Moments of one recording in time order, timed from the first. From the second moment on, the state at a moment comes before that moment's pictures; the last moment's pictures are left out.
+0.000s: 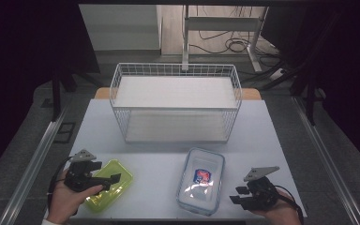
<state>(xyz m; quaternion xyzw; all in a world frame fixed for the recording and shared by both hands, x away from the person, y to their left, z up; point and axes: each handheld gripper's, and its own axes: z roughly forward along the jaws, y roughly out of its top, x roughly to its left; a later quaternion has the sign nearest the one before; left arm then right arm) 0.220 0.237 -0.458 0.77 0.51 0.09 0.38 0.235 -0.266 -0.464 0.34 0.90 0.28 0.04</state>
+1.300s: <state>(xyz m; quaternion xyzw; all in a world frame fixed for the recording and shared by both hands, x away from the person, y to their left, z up) 0.217 0.237 -0.456 0.77 0.51 0.09 0.38 0.204 -0.175 -0.482 0.23 0.94 0.24 0.00</state>
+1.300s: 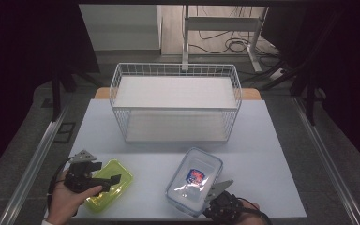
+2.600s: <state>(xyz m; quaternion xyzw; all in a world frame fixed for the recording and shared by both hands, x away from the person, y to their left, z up) 0.217 0.232 -0.452 0.77 0.50 0.10 0.38 0.282 -0.128 -0.407 0.28 0.91 0.31 0.07</state>
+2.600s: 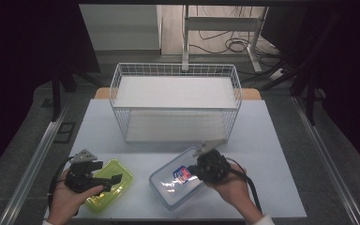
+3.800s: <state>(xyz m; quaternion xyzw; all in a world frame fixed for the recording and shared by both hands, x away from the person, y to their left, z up) 0.214 0.233 -0.458 0.78 0.50 0.10 0.37 0.355 -0.118 -0.452 0.31 0.92 0.20 0.12</state>
